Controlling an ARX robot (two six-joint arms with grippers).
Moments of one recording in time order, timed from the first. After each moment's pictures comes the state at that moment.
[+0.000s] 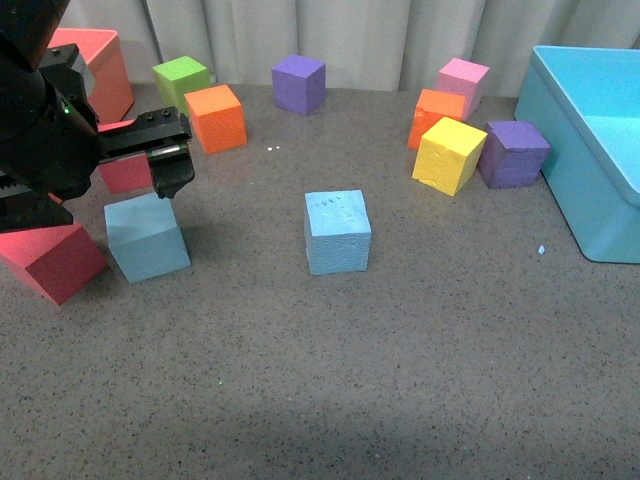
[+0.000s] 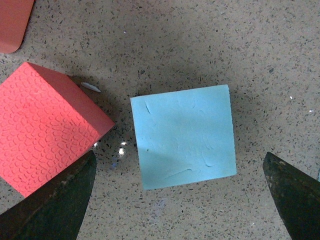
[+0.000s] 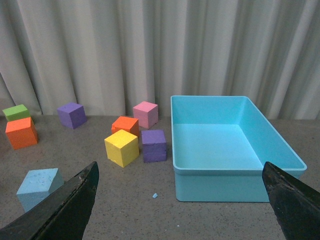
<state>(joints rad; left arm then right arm) -0.19 1.94 1.07 -0.18 -0.16 -0.47 0.00 0.00 0.00 0.00 0.00 0.00</state>
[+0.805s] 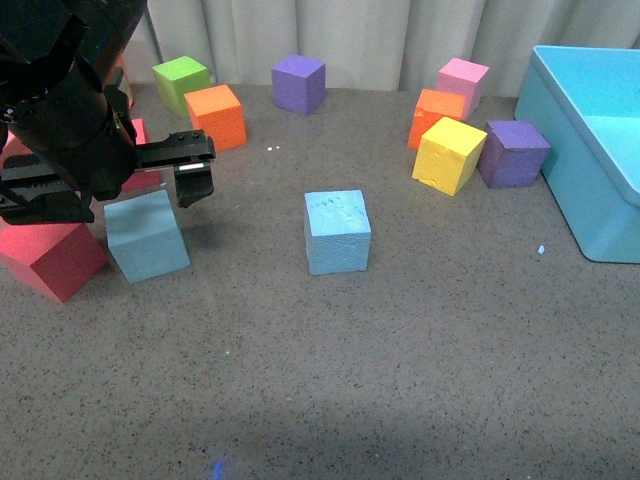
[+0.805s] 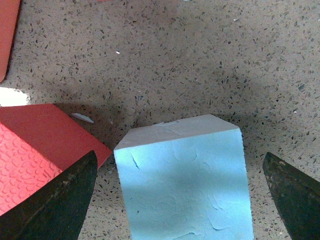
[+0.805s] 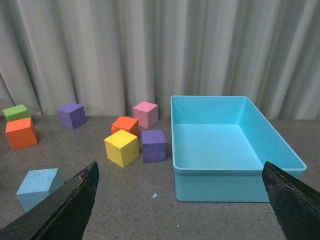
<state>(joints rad) -0.20 2.11 1.24 -0.24 -0.22 -0.41 0.00 0.00 0.00 0.00 0.00 0.00</state>
